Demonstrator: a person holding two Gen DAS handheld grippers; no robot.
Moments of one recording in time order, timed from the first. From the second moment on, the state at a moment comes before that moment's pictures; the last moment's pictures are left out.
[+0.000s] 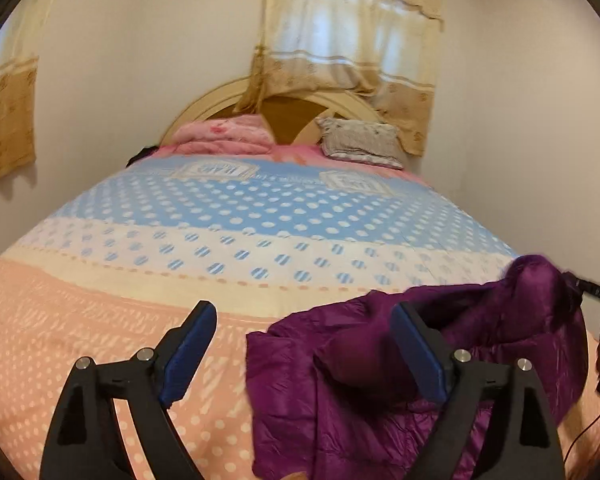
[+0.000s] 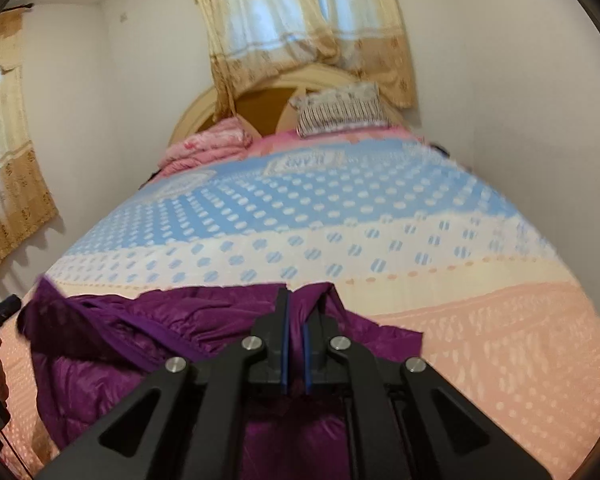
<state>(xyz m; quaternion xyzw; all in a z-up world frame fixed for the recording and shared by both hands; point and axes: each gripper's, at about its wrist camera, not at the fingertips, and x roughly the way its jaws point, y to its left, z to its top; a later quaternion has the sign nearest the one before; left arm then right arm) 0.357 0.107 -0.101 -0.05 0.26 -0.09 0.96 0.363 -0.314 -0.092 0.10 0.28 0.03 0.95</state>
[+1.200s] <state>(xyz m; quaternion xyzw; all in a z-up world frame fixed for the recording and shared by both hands) 0.482 0.013 -0.212 0.04 0.37 0.03 0.93 0.445 -0.255 -0.184 0.06 0.38 0.00 0.92</state>
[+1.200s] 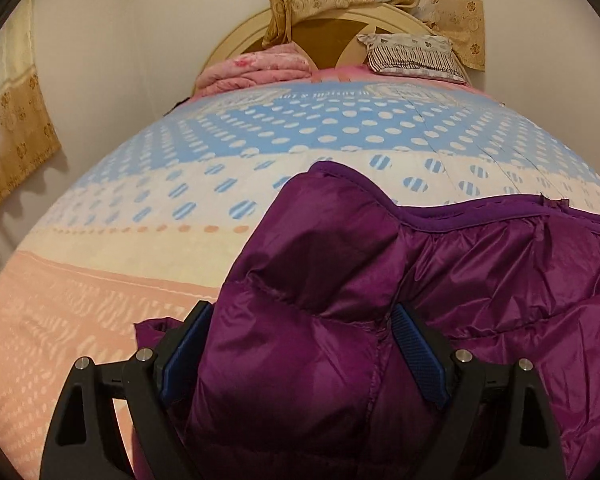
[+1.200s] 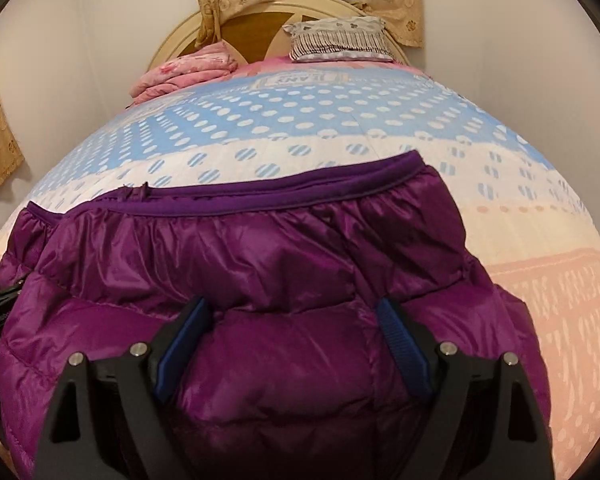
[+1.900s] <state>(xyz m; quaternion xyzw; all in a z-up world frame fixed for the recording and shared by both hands) 0.494 0.003 -0.227 0.04 0.41 0.02 0.91 0.456 -0.257 -0.197 0.06 0.42 -0.03 0.91</state>
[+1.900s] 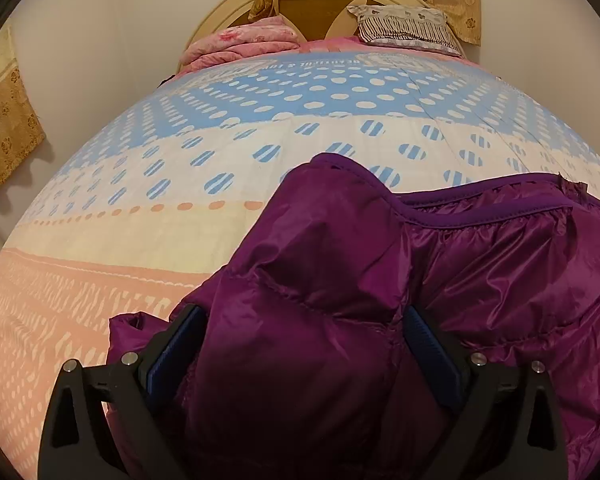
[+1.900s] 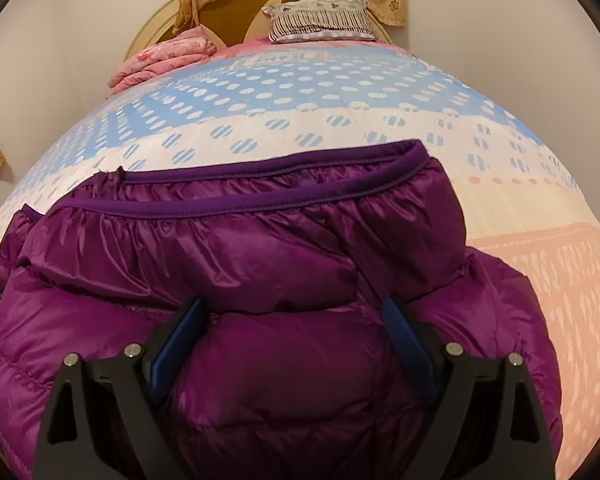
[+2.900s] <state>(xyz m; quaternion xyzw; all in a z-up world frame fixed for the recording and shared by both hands) 0.470 0.003 -0.183 0.00 0.38 0.01 0.92 0.454 -0.239 -0.178 0.00 0.43 -0.07 0.90</state>
